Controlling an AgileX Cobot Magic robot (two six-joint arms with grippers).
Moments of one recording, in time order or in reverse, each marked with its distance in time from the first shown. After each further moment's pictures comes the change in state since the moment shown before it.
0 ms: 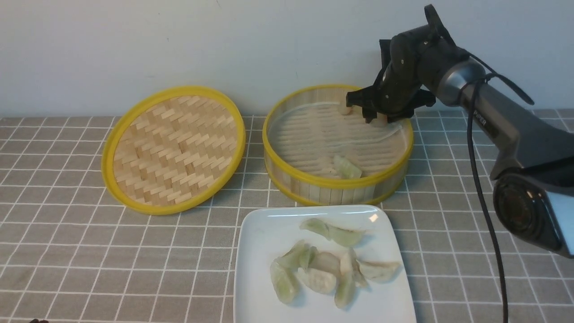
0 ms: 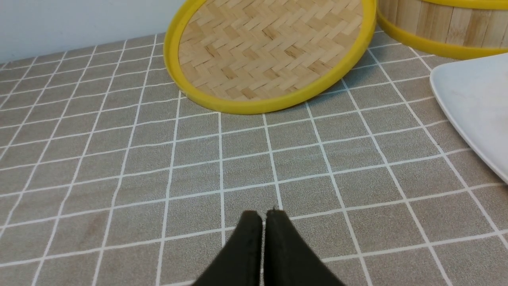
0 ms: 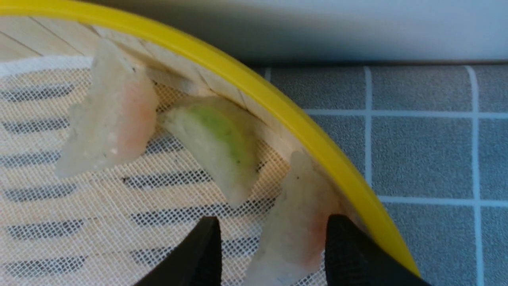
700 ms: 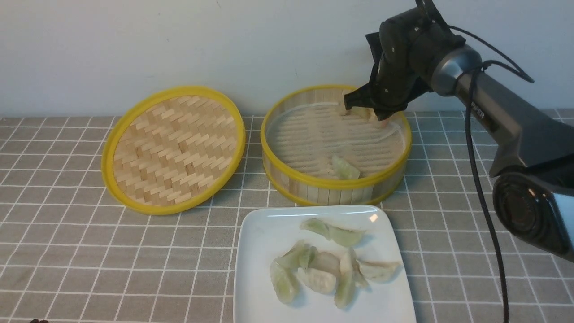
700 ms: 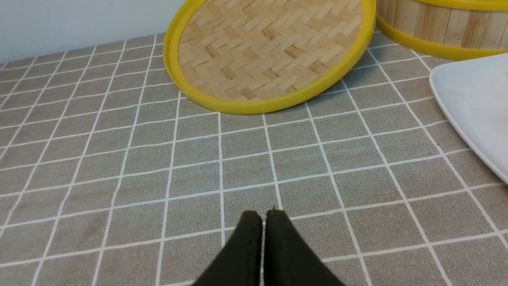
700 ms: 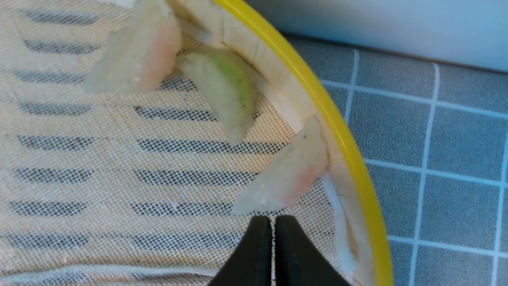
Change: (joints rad) right arm 0.047 -0.062 0.000 -0.086 0.141 -0.096; left arm 0.000 0.000 0.000 0.000 0.000 0.000
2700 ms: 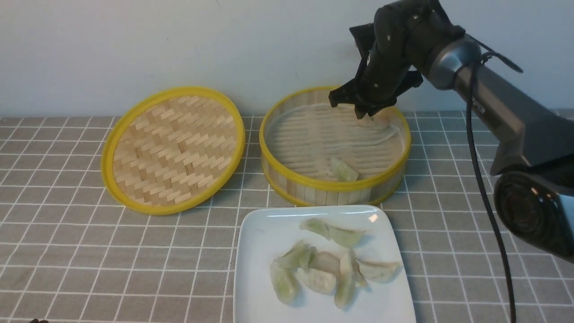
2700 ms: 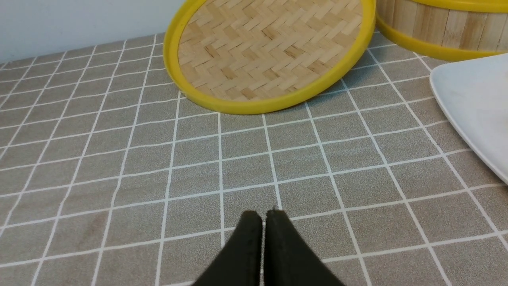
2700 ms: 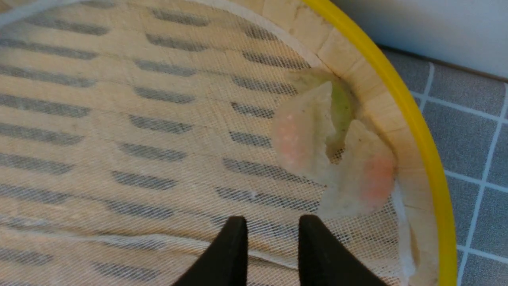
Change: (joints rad) right arm 0.019 -0.022 0.008 0.079 0.007 -0.110; left arm 0.000 0.000 0.000 0.000 0.000 0.000
